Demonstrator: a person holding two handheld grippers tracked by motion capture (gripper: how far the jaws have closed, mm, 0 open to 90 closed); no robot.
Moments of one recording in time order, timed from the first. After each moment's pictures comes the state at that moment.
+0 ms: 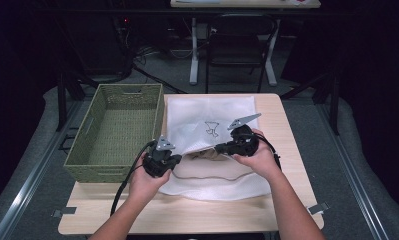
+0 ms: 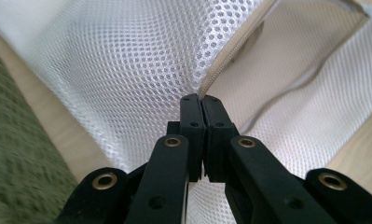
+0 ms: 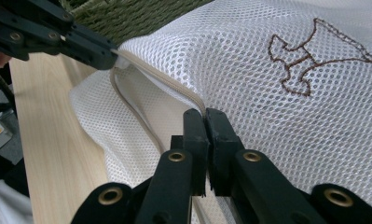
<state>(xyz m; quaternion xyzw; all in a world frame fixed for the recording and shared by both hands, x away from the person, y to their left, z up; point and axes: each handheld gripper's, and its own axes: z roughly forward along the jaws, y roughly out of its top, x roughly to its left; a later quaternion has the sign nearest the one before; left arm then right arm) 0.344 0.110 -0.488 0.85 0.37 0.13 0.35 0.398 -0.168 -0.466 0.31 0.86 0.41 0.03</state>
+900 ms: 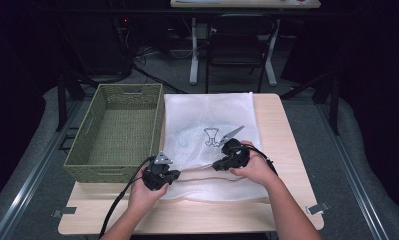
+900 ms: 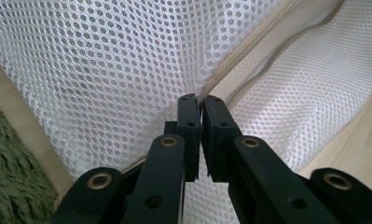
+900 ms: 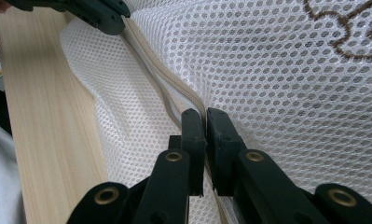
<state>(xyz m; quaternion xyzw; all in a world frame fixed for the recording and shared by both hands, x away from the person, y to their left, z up) 0.338 0.123 -0.543 0.86 0.37 0.09 0.35 0.395 -0.152 -0.513 0.27 0.91 0.33 -0.02</state>
